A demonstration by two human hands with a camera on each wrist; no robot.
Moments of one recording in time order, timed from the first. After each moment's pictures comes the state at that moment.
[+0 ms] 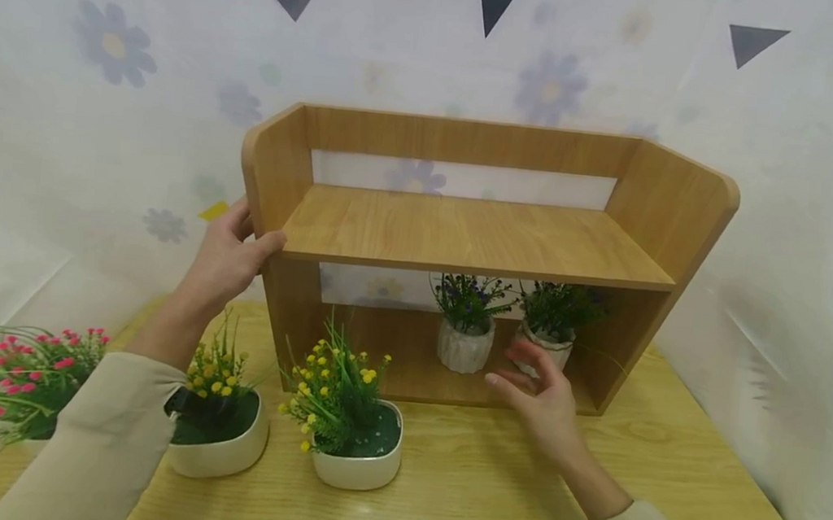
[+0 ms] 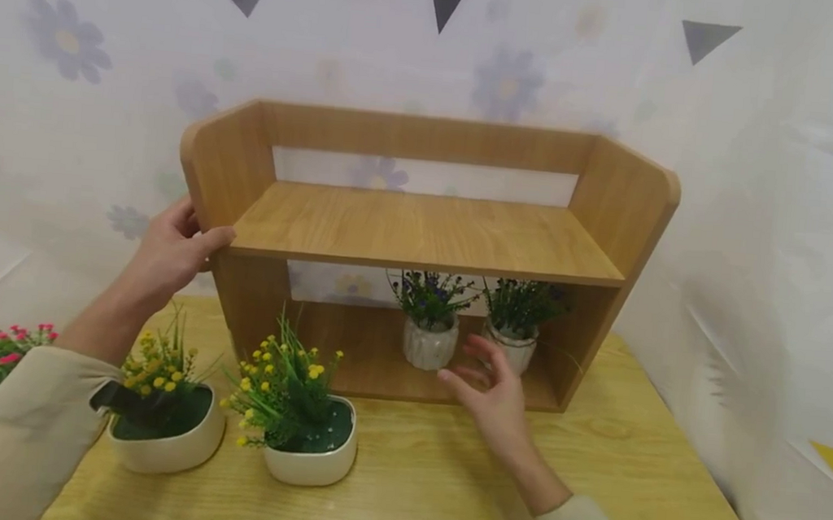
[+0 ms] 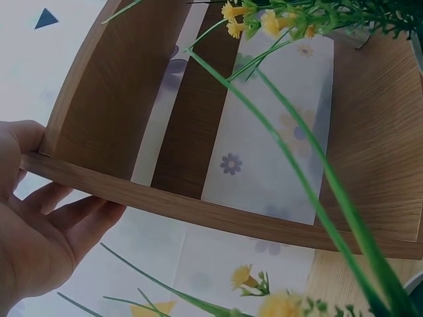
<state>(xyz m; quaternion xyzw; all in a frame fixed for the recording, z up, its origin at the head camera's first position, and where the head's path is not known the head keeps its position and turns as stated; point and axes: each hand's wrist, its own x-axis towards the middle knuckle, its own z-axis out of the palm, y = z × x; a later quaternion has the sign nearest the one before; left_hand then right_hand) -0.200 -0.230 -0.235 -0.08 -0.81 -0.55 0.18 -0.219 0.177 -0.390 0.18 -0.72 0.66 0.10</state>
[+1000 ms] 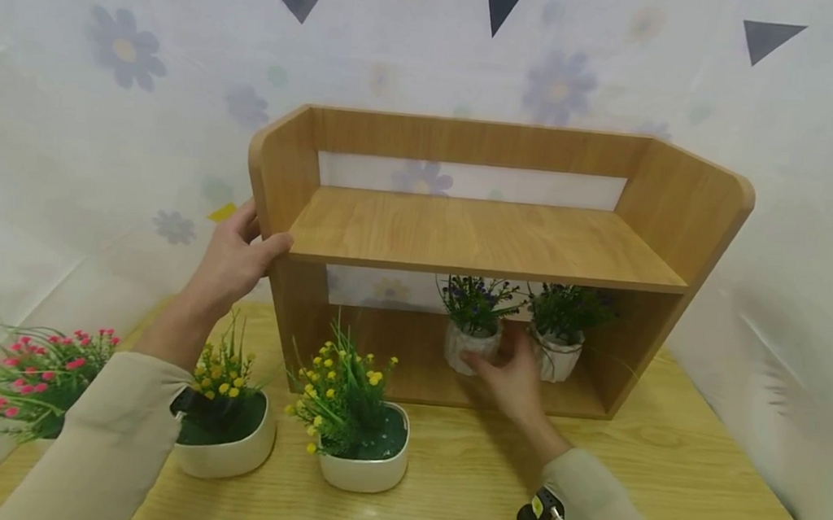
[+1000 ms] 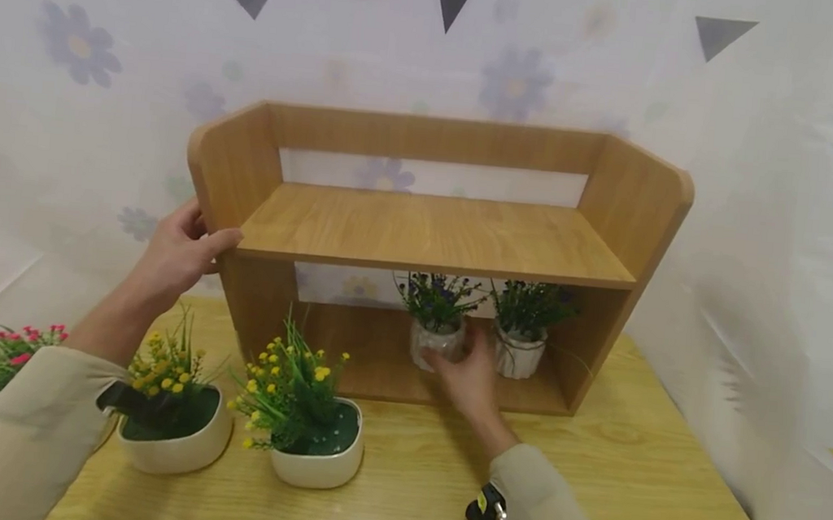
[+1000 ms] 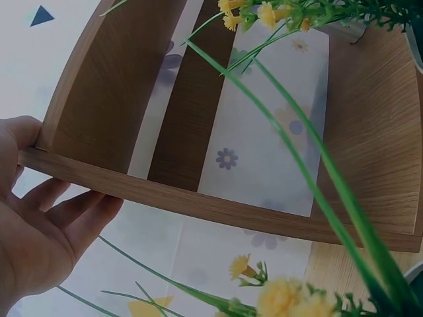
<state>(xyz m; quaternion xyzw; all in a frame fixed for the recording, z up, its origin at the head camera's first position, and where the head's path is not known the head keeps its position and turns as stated) -0.202 -0.234 -0.237 -0.08 -0.81 -0.55 0.17 -0.278 0.138 -0.410 0.12 -0.80 0.57 0.14</state>
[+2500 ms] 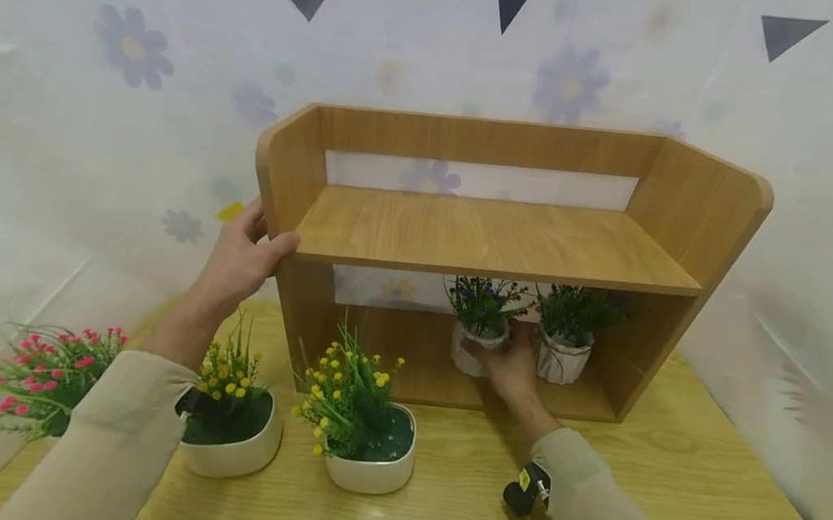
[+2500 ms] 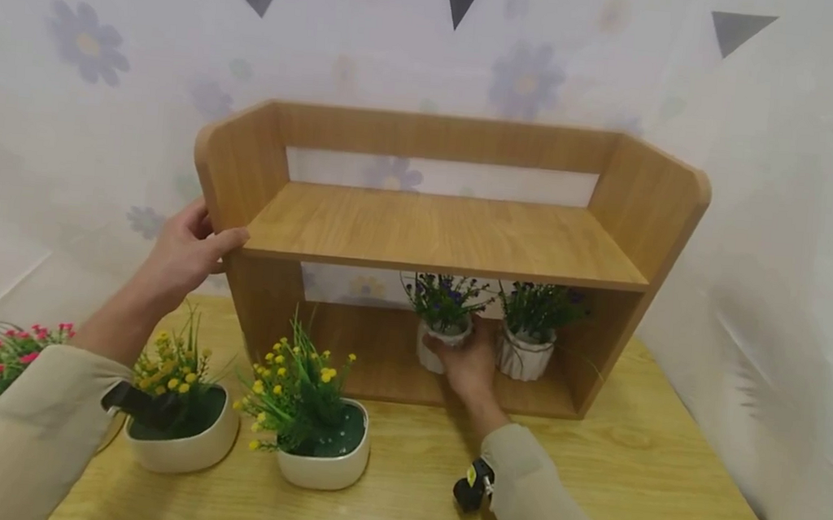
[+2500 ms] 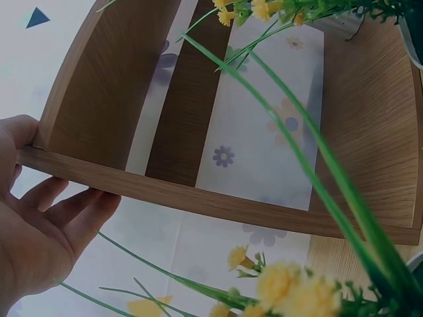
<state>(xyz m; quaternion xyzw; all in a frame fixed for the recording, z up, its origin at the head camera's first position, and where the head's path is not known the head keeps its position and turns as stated) -0.201 -0.229 -0.236 -0.08 -0.81 -0.56 0.17 -0.297 0.129 -0.406 0.04 -0.82 0.57 0.08</state>
